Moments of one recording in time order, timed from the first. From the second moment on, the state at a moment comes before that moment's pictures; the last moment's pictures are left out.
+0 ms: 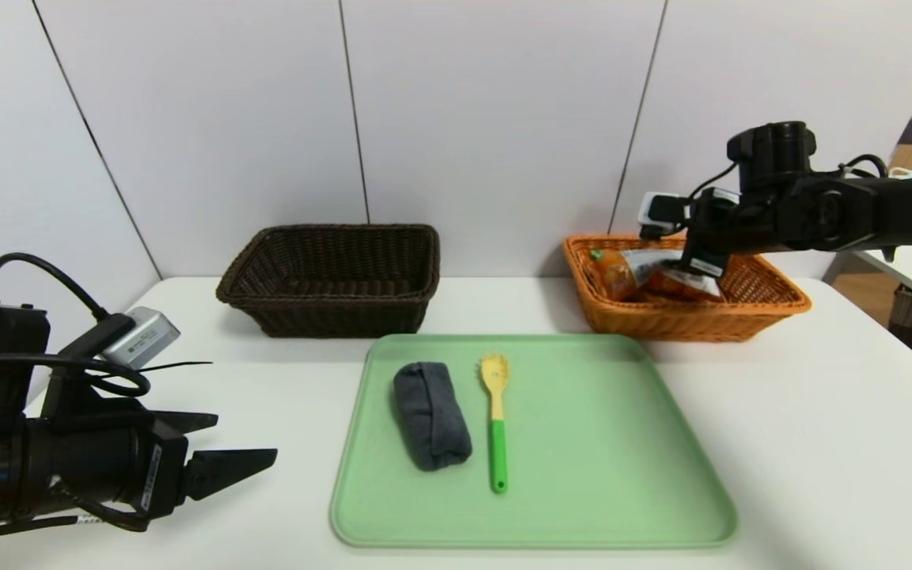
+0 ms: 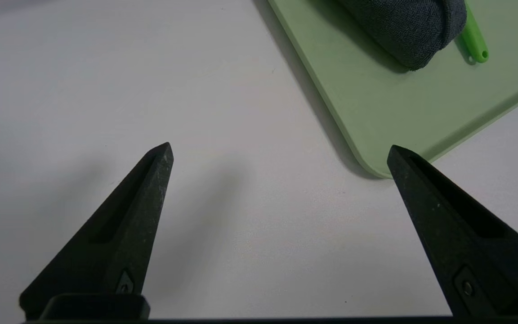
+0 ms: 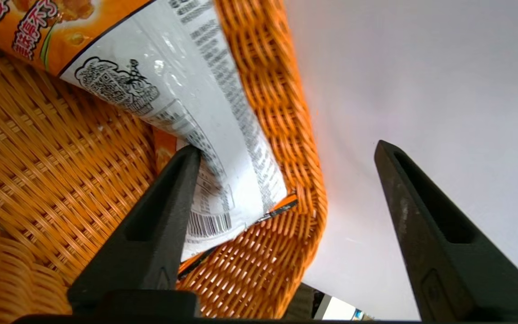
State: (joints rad) left arm -0.14 1.30 -0.56 -0.09 -0.43 0.07; right arm 0.06 2.11 -1.67 0.06 -0.06 -1.23
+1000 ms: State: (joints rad) left arm -0.14 1.30 -0.57 -0.19 -0.43 0.06; right arm 0.08 1.69 -1.42 0.32 -0.08 -0.36
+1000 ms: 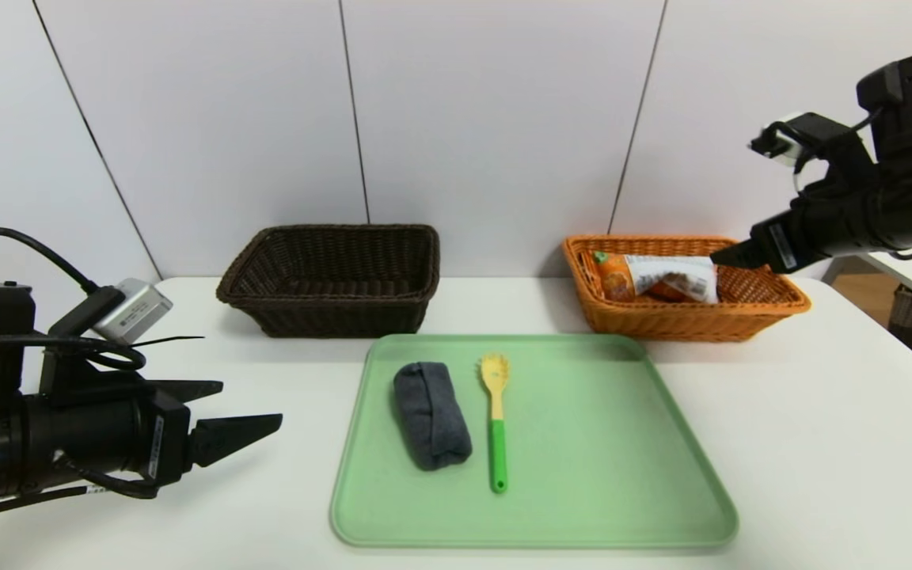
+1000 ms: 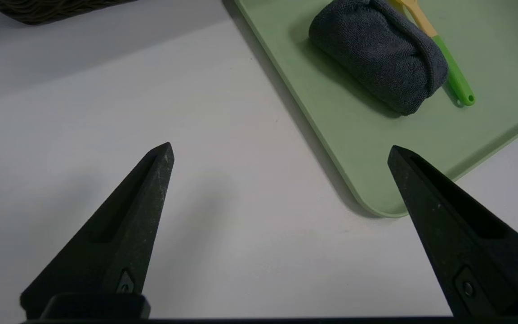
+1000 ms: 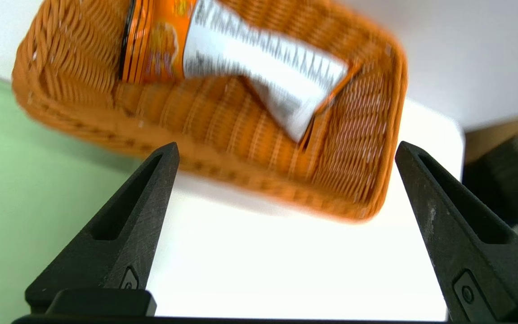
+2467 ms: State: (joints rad) left arm -0.63 1.62 -0.87 -0.21 -0.07 -0.18; right arm 0.11 1.16 -0.76 0.31 0.01 0.15
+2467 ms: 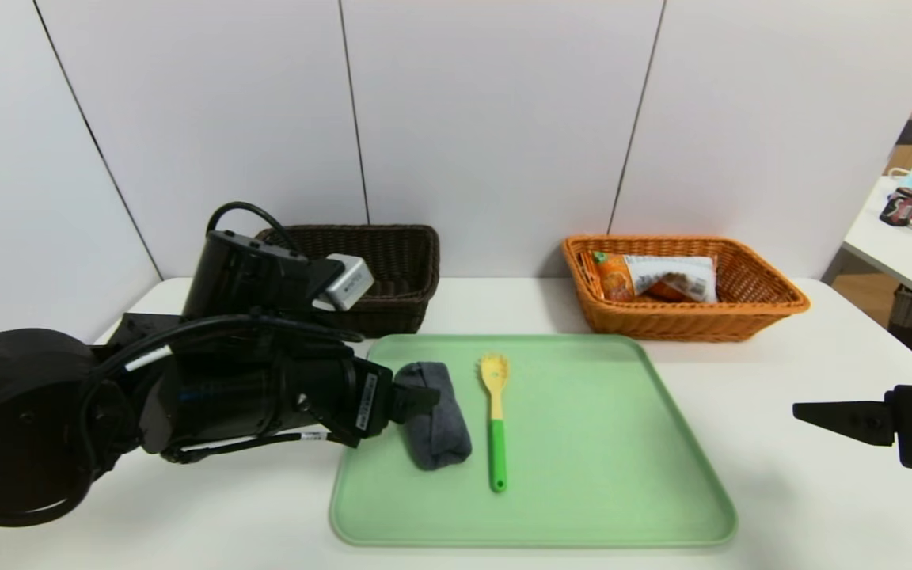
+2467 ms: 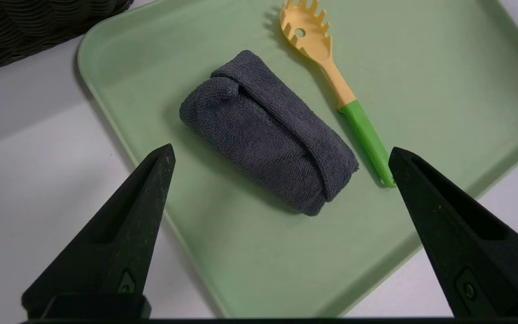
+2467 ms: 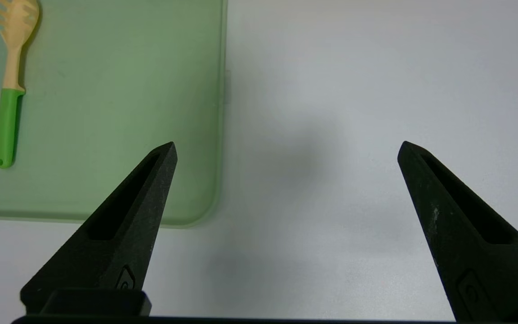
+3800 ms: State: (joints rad) left arm -0.92 2.02 -1.36 -0.01 0.25 -0.31; right arm 0.11 1.23 -0.78 0.31 0.01 0.18
